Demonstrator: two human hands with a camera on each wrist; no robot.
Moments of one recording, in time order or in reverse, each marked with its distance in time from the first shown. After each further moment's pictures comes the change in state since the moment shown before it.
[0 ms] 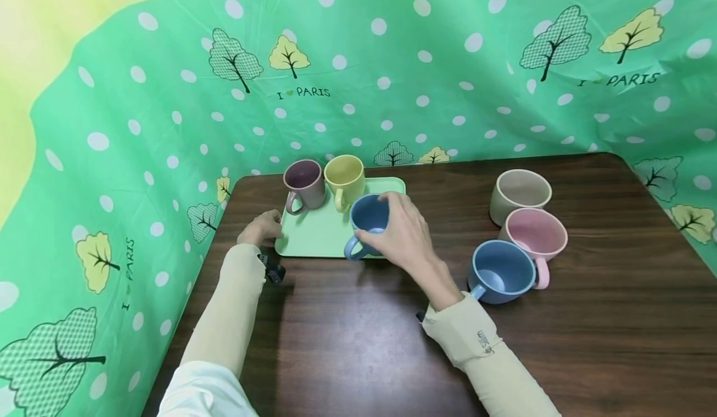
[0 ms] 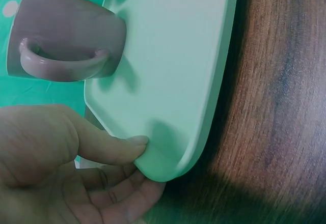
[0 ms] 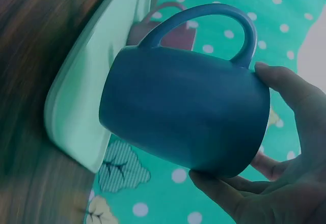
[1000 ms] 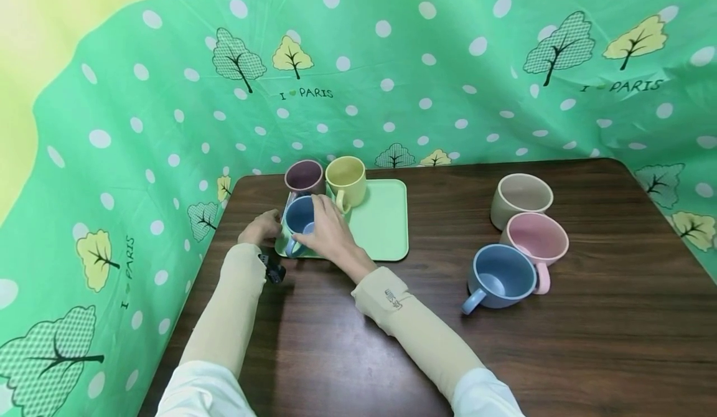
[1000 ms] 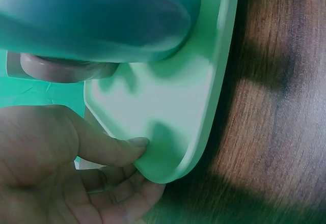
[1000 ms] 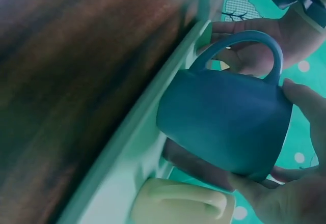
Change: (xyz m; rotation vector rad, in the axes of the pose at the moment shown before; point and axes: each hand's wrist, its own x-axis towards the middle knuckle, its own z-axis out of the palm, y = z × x) left_hand 0.001 0.004 -0.001 0.028 0.033 -0.048; right_hand 0.048 -0.049 0.118 0.071 -0.126 -0.186
